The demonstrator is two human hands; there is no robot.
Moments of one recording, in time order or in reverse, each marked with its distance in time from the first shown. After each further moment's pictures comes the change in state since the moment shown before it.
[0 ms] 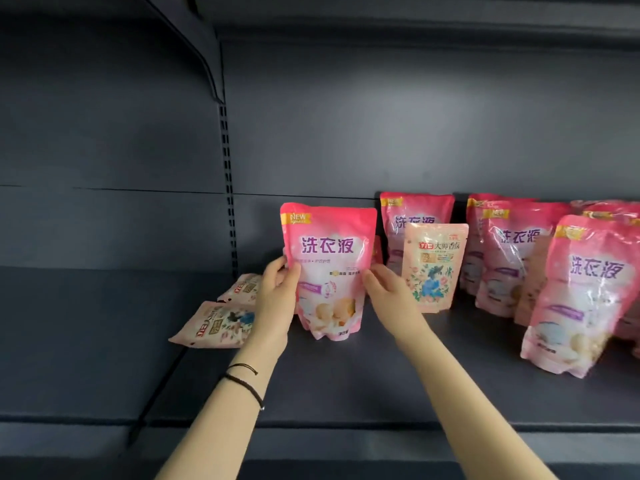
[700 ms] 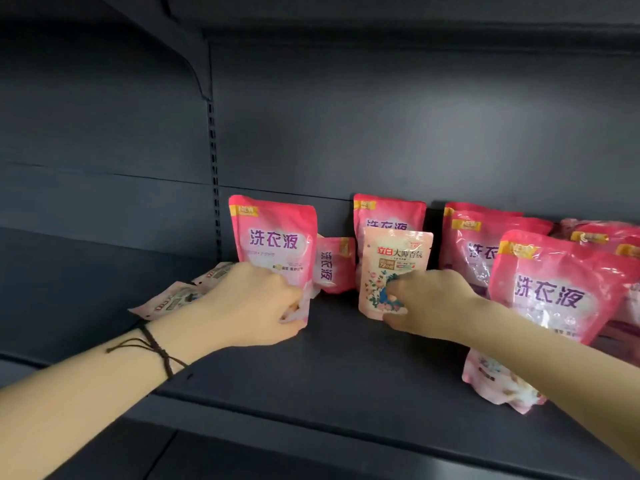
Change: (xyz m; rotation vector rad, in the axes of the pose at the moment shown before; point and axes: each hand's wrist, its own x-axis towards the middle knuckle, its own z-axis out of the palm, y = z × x) left_hand -0.055 0.045 0.056 1.902 -0.340 0.834; right_hand 0.025 0.013 -0.155 -1.332 -0.386 -0.585
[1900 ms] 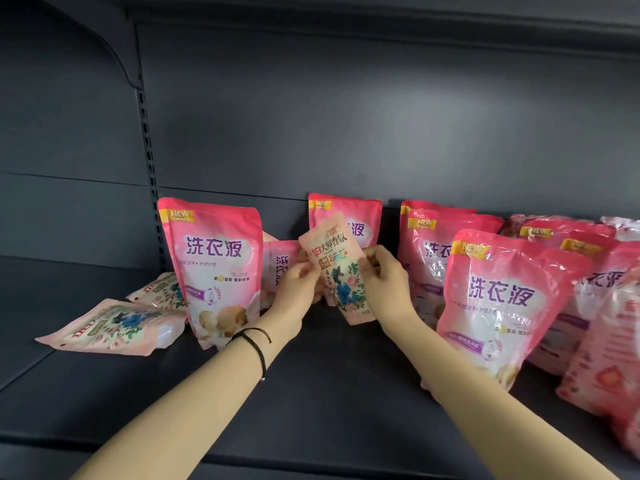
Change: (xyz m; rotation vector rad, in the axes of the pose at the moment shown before) left_hand 0.132 0.085 0.068 -1.852 0.168 -0.865; right_hand 0.044 0.011 0.062 1.311 0.577 0.538
